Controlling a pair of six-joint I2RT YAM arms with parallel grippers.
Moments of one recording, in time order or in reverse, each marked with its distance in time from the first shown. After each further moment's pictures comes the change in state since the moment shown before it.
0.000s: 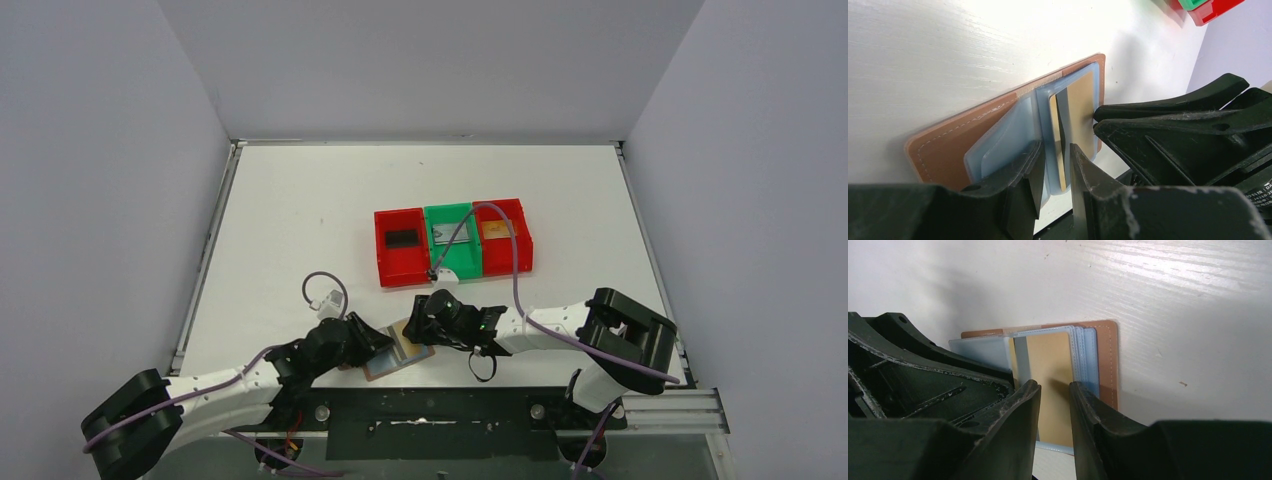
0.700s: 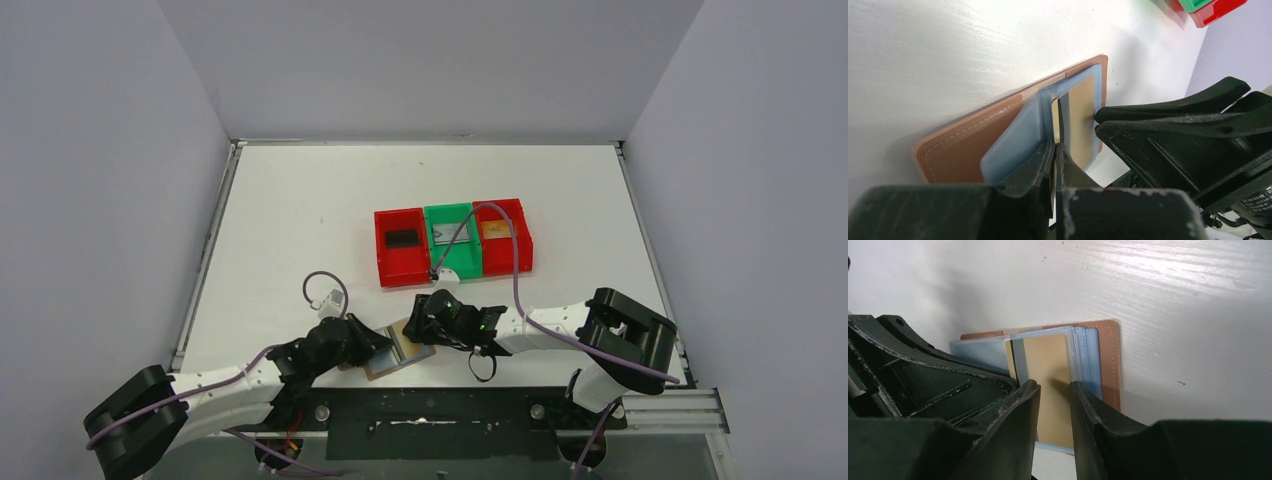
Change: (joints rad) left arm 0.007 0.054 0.000 0.051 0.010 -0.004; right arm 0.000 0.000 0.000 -0.001 0.010 0.013
